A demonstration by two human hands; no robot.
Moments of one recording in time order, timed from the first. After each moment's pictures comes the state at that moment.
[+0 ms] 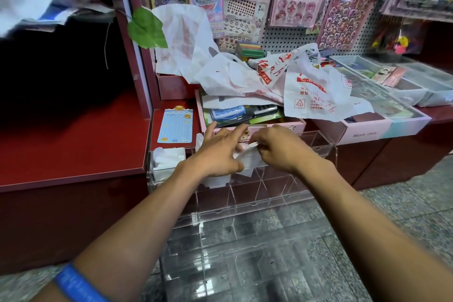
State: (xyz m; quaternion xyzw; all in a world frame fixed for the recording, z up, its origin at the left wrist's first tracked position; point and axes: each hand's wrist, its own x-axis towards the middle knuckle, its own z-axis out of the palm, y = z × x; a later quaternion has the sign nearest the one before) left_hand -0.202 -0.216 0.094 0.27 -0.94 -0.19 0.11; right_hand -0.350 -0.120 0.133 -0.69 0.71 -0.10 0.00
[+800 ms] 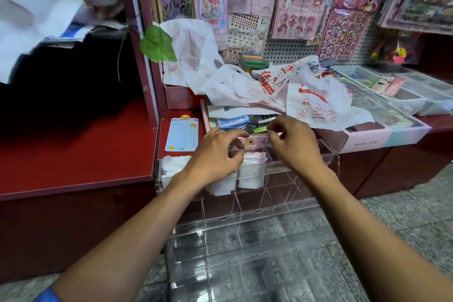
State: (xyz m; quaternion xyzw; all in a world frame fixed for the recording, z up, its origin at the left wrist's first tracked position) left_hand -0.180 -0.206 0.113 0.27 -0.88 -0.24 0.30; right_hand -0.358 -0.122 0.133 -0.55 0.76 -0.34 -0.07
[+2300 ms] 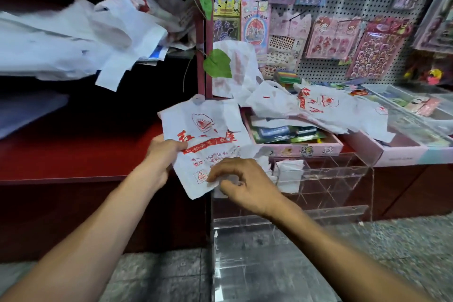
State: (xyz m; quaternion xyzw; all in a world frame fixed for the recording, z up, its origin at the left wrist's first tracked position) left_hand -0.014 -0.236 0.148 0.51 -0.42 -0.60 0.45; right_hand -0.172 -0.115 0.140 -0.74 0.53 -0.37 0.19
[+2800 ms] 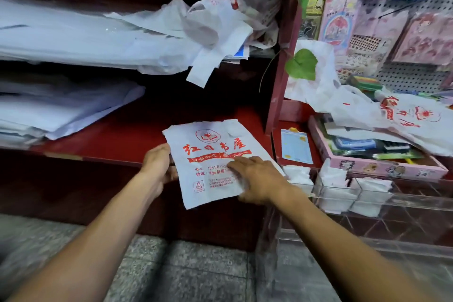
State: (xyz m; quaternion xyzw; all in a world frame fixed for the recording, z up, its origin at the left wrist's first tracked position) left_hand 0.136 -0.263 0.118 0.60 -0.35 -0.53 0.49; right_hand -0.085 -0.219 0.107 -0.80 0.59 0.01 0.05
